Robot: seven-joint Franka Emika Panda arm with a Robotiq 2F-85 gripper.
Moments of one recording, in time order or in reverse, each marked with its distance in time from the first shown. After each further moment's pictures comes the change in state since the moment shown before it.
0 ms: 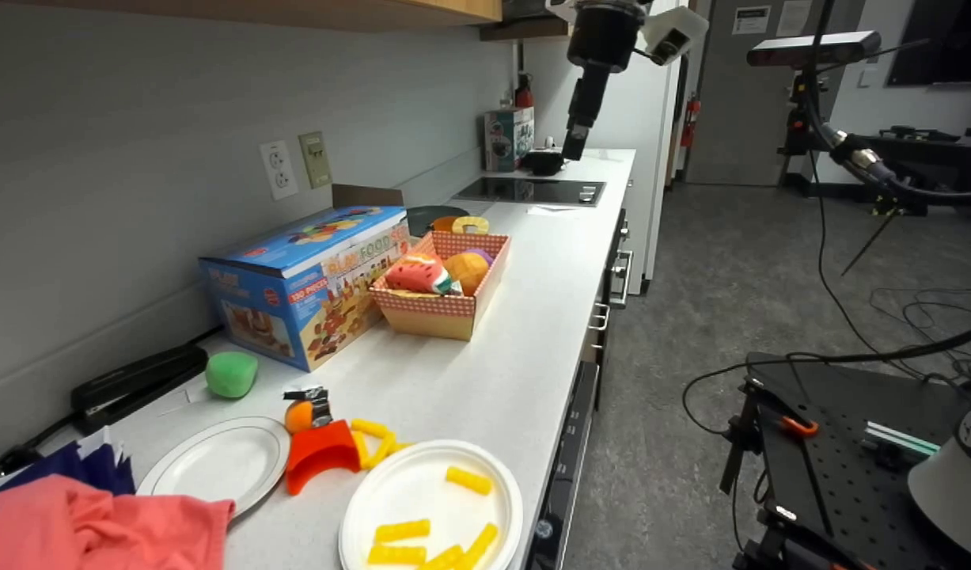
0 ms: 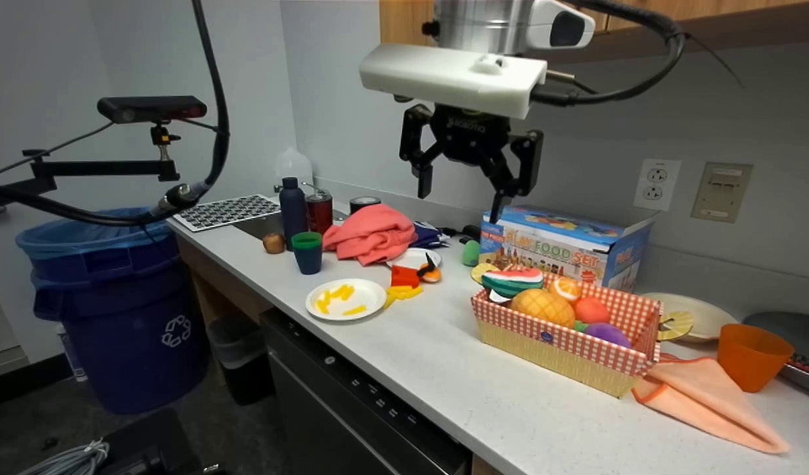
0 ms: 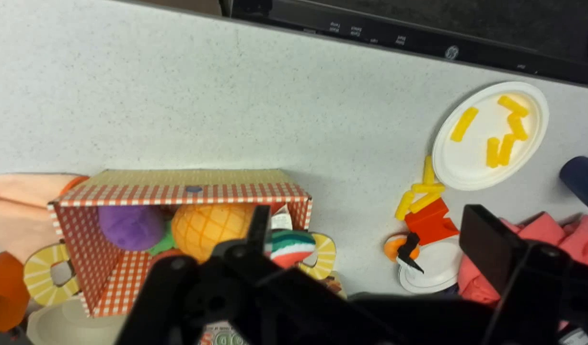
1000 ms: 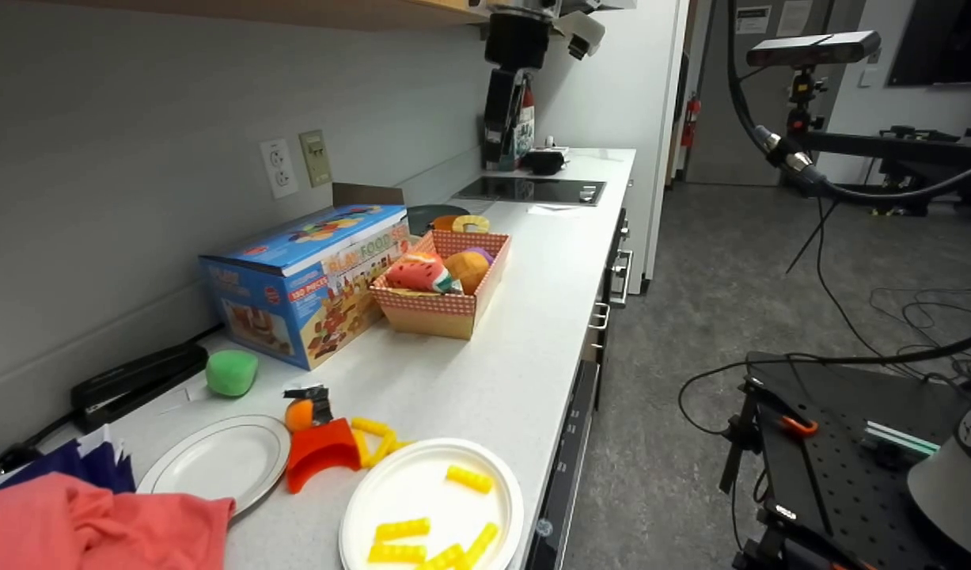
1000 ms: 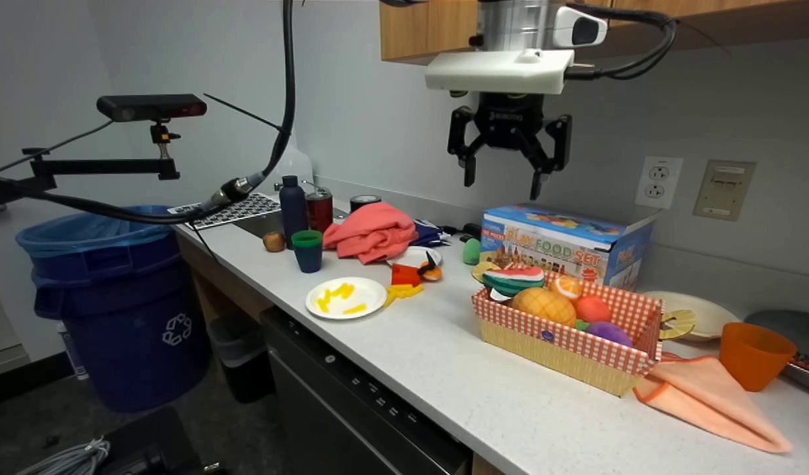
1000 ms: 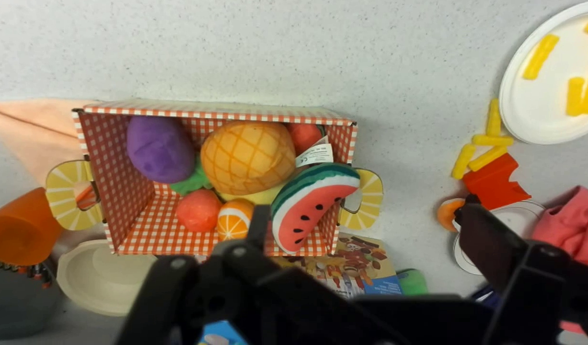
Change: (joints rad) arm -0.046 0.277 0.127 0.292 -0.054 0.014 0.125
